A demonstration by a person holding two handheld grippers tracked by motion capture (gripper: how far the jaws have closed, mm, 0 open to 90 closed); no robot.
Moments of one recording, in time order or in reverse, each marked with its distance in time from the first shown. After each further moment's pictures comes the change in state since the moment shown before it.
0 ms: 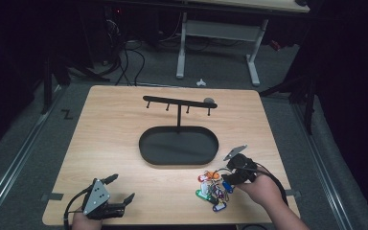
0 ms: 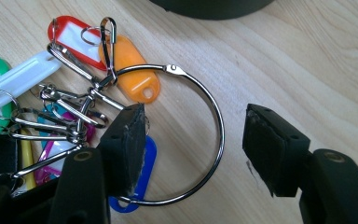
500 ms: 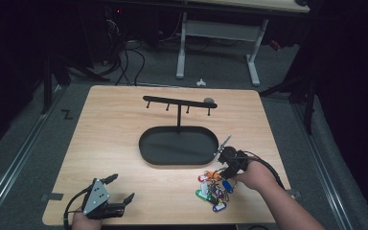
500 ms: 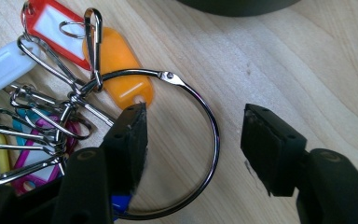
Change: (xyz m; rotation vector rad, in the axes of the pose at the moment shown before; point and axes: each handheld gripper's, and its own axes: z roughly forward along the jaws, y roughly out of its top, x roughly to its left) left arm 0.001 0.000 0.000 -0.001 -0.003 -0.004; right arm -0.012 0.035 0.022 0.220 0.068 -0.110
